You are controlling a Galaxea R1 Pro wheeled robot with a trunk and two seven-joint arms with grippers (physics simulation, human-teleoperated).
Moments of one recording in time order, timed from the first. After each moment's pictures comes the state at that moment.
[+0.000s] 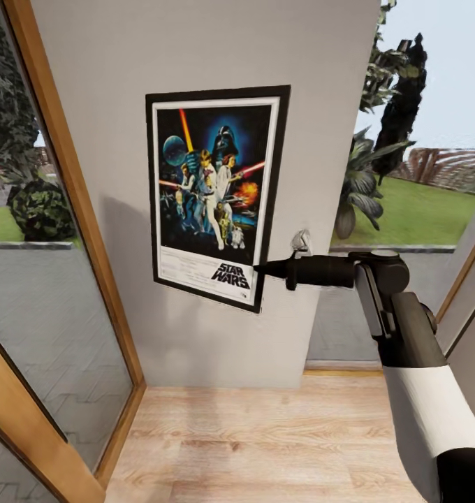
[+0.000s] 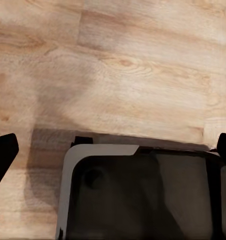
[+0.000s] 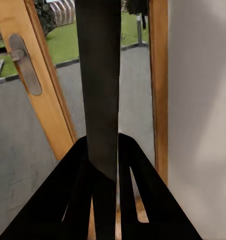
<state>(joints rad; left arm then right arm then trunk) 0.04 0.12 0.30 -0.40 0.00 -0.15 -0.41 -0.92 -0.08 0.08 -1.48 -0.05 0.91 1.16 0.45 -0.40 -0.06</state>
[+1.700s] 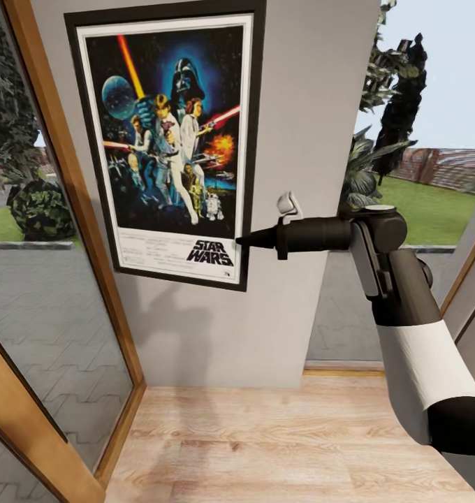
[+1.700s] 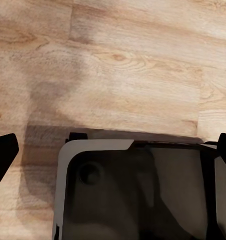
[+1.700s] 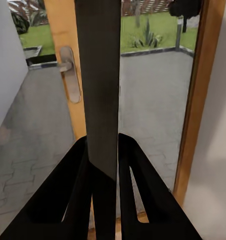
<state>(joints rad) 0.04 0.12 0.29 -0.39 -0.01 -0.15 -0.44 -1.13 -0.07 0.18 -1.45 -0.12 0.98 1.24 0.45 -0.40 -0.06</state>
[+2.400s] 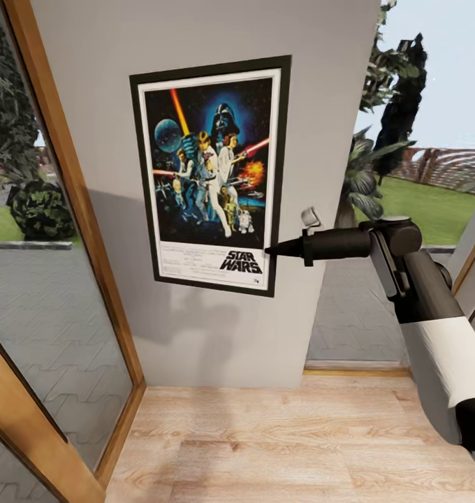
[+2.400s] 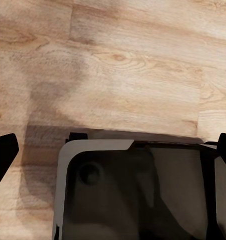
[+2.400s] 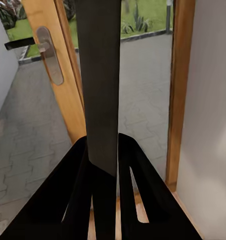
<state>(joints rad) 0.04 0.12 0.29 -0.39 -0.01 -0.15 -0.44 -1.13 -0.20 0.17 -1.27 -0.12 0.88 1.33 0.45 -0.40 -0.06</state>
